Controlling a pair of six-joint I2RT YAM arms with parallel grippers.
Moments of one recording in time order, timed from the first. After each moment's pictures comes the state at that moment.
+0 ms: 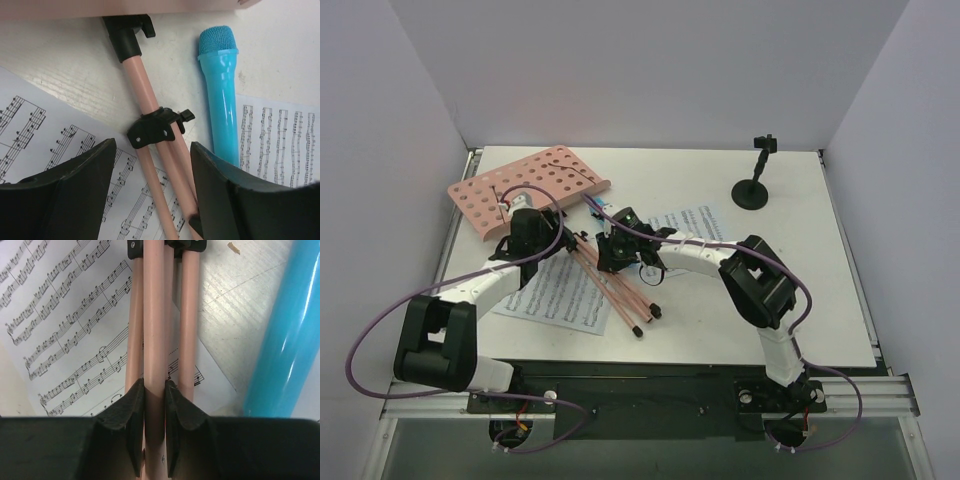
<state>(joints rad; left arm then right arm) -0.21 1.40 0.70 0.10 -0.09 -0.72 0.84 2.05 1.37 -0.08 -0.18 0.28</state>
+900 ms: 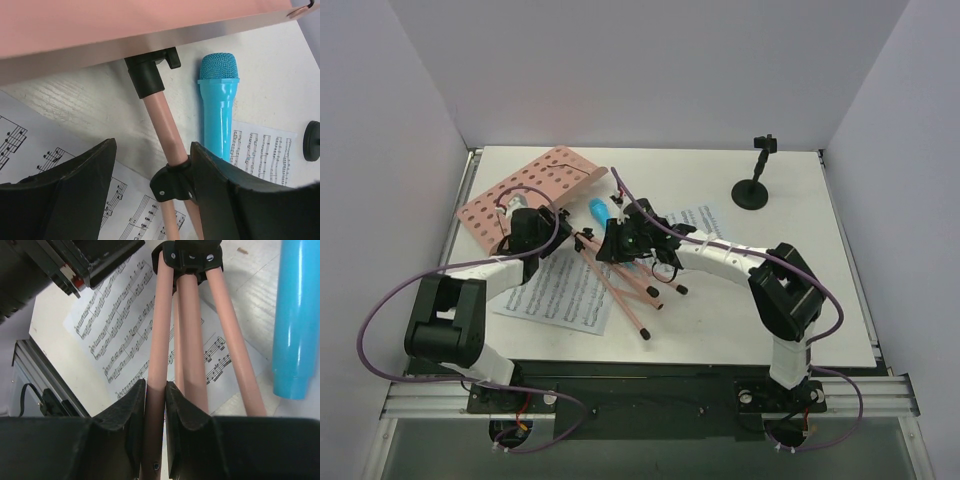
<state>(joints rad) -0.17 1.53 0.70 0.26 -0.07 -0.85 0.82 1.87 1.28 -0.05 -0.22 0.60</state>
